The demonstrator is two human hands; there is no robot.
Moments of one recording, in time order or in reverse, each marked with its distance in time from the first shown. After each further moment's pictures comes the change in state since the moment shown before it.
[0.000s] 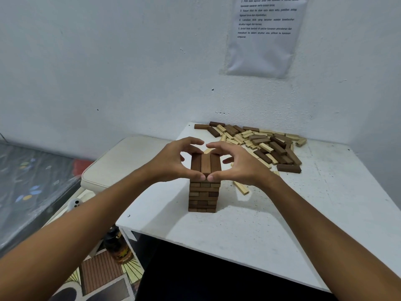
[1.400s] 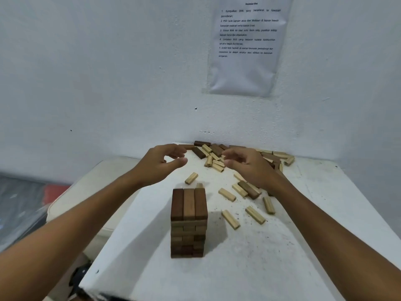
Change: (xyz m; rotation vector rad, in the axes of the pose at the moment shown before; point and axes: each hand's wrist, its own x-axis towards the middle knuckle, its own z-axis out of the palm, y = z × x) left_hand 0.076 -0.023 -0.021 0.040 0.126 0.035; right_hand 0.032 0.041 -0.064 -0.017 0.248 0.109
